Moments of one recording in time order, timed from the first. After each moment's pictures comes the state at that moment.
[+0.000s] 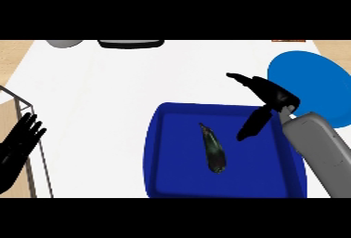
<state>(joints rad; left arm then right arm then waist) 0.08 0.48 0.12 -1.40 0.52 -0.09 0.10 -0.60 -0.44 0.35 -1.25 0.12 0.34 0.43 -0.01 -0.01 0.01</state>
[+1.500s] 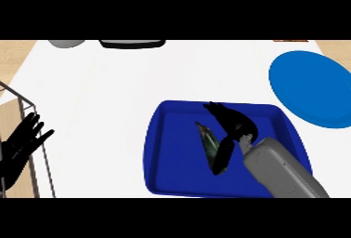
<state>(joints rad) 0.06 0.45 0.15 -1.41 0.44 -0.09 0.18 -0.50 -0.28 0.54 -1.30 0.30 0.29 0.65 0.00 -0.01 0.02</state>
